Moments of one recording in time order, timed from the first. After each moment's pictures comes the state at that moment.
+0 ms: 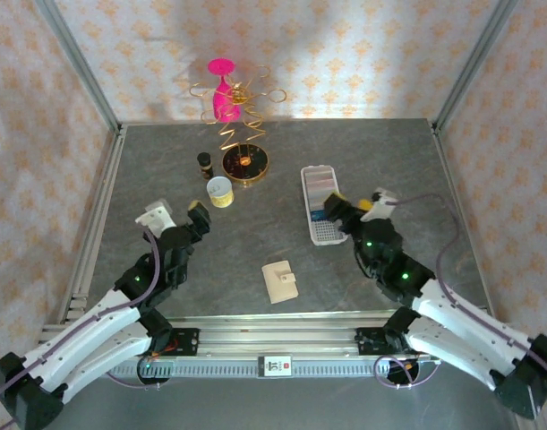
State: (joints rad) left arm -0.60 0.67 0.48 -0.17 -0.84 -0.65; right arm 0.68 0.73 0.51 0.06 0.54 0.64
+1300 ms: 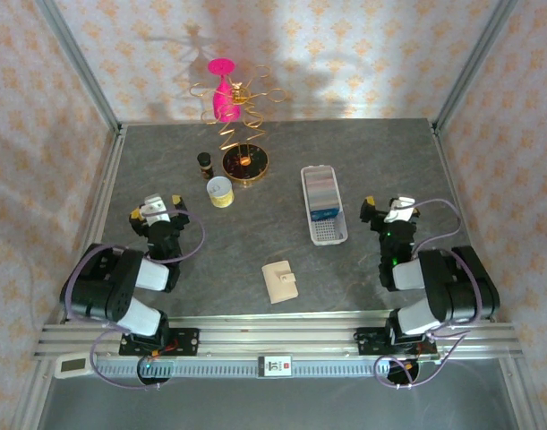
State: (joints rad) left arm -0.08 1.52 0.18 1.21 -0.55 -0.10; right arm 0.07 1.50 0.17 1.19 0.23 0.13
